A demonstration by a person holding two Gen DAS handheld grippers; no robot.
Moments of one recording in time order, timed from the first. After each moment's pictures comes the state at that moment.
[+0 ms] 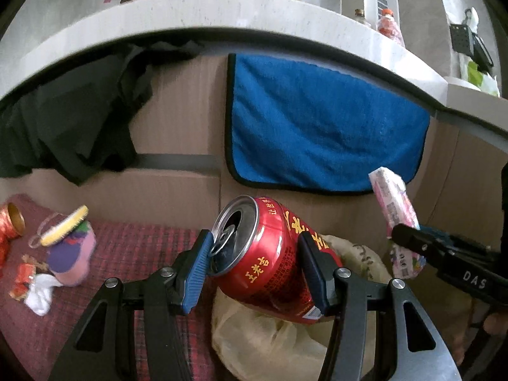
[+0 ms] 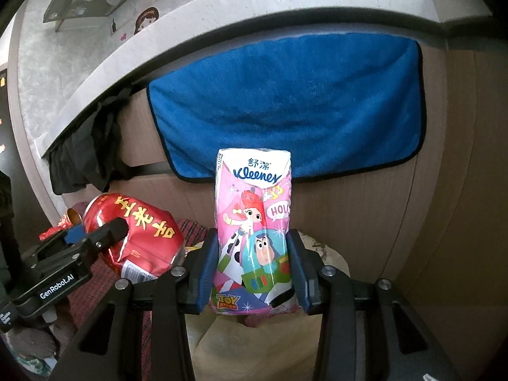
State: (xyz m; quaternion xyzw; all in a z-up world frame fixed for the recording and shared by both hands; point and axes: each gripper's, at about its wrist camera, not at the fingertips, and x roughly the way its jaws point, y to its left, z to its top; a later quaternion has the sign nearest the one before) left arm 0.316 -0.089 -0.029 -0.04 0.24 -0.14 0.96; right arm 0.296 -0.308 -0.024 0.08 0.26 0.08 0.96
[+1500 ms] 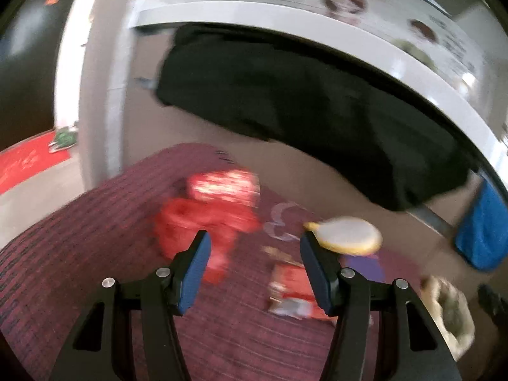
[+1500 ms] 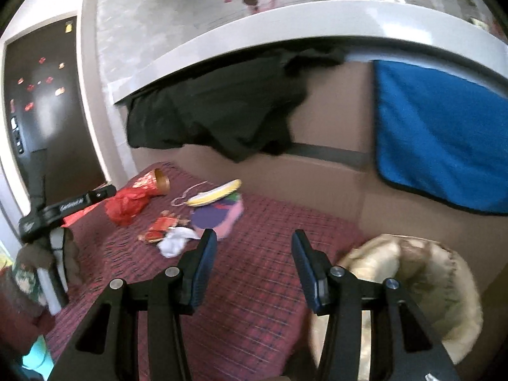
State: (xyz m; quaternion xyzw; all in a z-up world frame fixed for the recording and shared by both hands) left arm 0.262 0.314 -0.049 -0.20 0.25 0.11 0.94; right arm 0.285 -0.087 -0.007 -0.01 0.27 0.24 0.93
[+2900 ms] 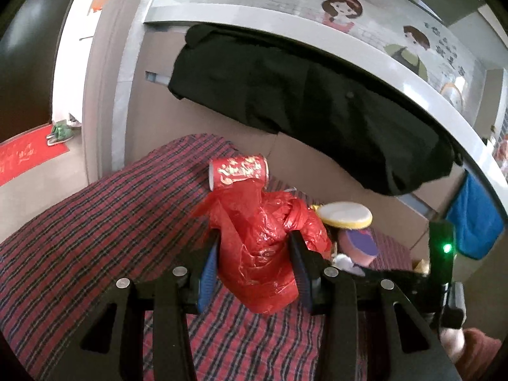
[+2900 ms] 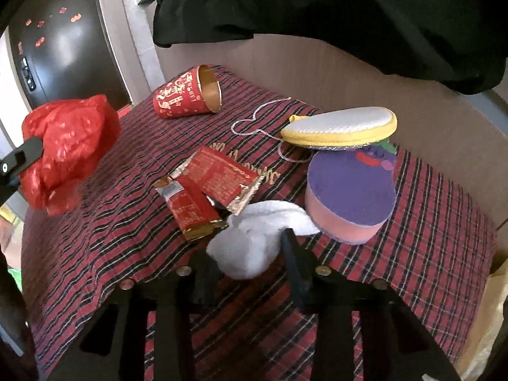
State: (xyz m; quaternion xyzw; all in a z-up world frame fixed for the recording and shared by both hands) left arm 0.206 0.316 -0.053 -0.20 0.25 0.07 0.94; right arm 0.365 0.103 -0.105 -0.10 0.42 0.31 0.85
